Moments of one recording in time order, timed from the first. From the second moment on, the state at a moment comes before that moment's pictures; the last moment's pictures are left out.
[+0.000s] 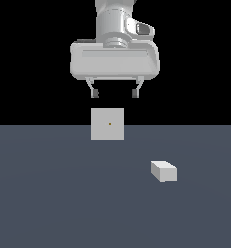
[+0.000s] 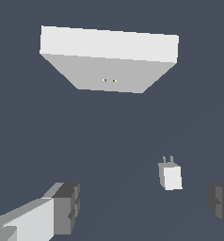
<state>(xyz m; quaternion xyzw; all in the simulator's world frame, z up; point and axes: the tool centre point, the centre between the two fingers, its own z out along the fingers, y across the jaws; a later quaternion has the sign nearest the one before) -0.008 0.001 0.171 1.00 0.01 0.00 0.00</state>
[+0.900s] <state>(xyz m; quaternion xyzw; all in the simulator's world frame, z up) -0.023 -0.015 0.154 1.00 0.01 0.03 0.00</state>
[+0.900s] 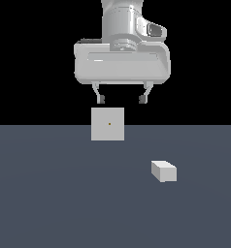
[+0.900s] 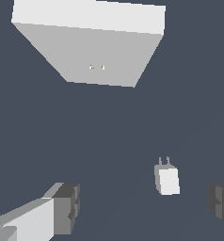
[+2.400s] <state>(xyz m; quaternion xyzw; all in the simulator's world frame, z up) -0.063 -0.084 0.072 0.98 0.05 0.18 -0.01</state>
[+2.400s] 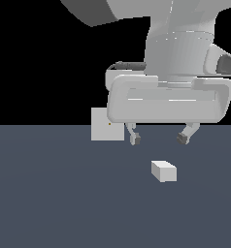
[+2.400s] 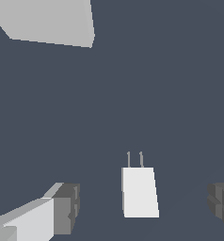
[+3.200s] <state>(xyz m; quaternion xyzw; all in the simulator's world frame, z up) -0.064 -0.090 0.060 0.98 0.05 0.20 -0.01</state>
